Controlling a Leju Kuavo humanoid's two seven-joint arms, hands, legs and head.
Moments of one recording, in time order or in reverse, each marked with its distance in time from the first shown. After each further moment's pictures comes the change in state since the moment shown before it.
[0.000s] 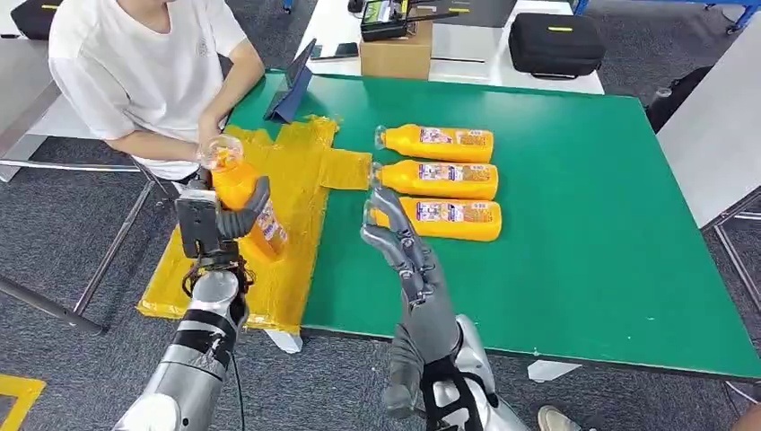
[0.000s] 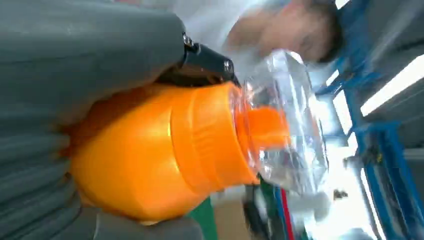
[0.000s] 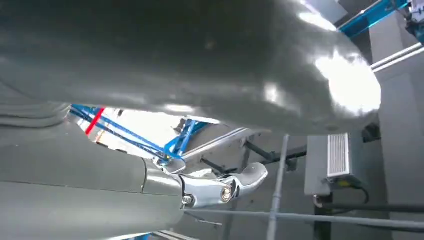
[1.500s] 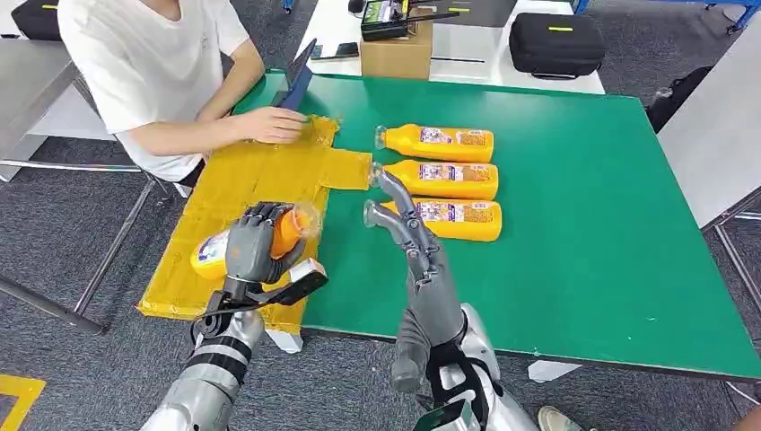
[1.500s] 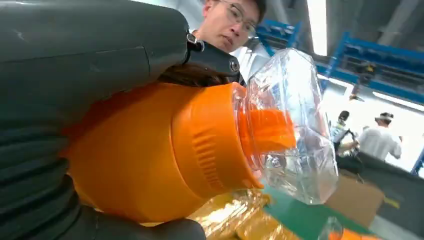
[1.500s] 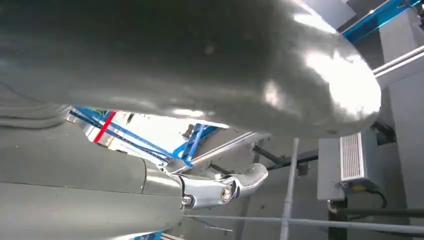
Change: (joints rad) left arm 0.037 -0.065 0.202 0.248 -0.891 0.113 -0.021; right arm -0.005 0.007 -0.058 0.026 -0.026 0.066 0.006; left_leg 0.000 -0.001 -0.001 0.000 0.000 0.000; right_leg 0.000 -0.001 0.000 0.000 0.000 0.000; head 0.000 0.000
